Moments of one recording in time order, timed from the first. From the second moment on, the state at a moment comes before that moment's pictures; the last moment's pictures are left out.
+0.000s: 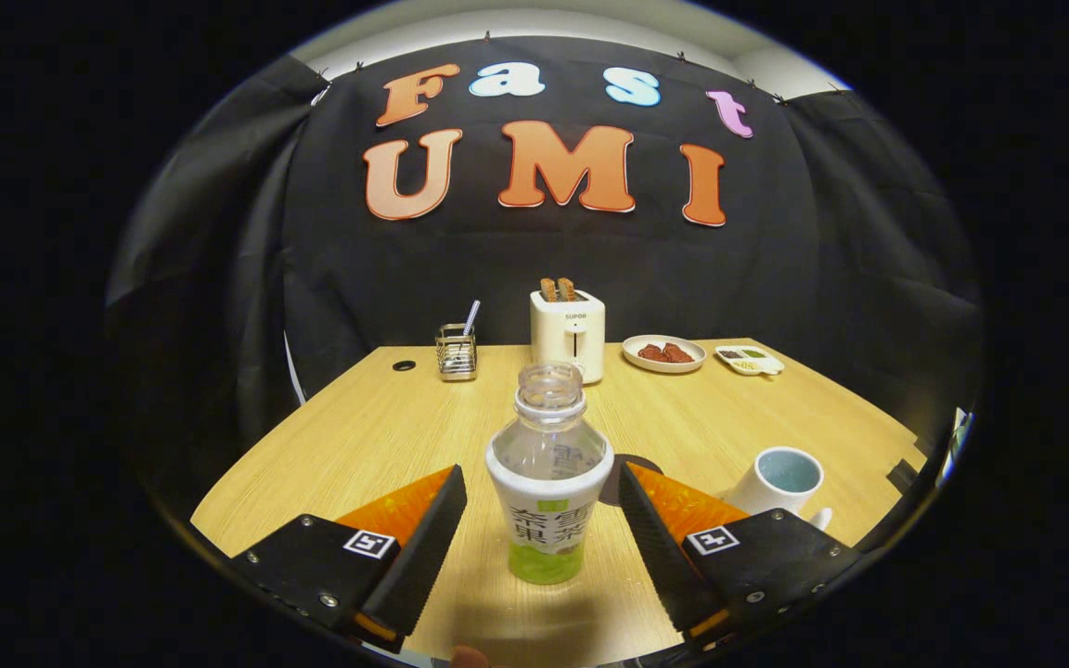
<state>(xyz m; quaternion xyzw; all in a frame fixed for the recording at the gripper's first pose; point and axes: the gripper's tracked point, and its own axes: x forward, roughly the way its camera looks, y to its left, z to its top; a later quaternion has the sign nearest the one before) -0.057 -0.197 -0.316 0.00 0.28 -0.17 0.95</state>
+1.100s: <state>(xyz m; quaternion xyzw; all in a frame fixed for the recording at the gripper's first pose) -0.046 -0.209 -0.340 0.05 0.29 -0.18 0.94</state>
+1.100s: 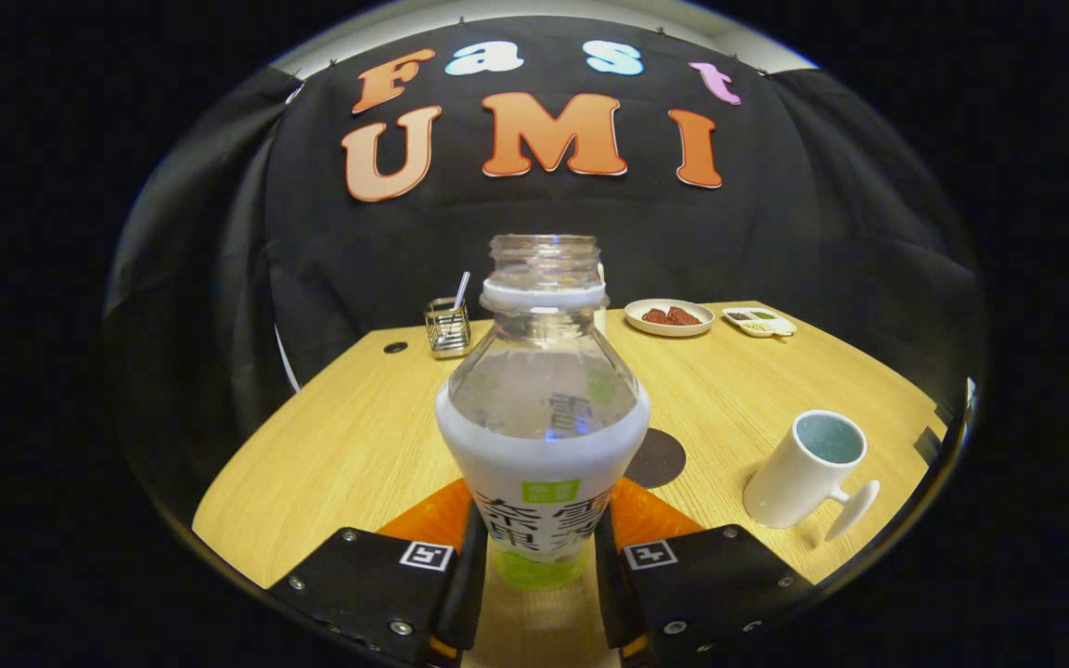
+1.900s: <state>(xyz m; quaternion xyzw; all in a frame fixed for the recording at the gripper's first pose) -0.027 -0.244 -0.284 0.30 0.19 -0.21 0.91</state>
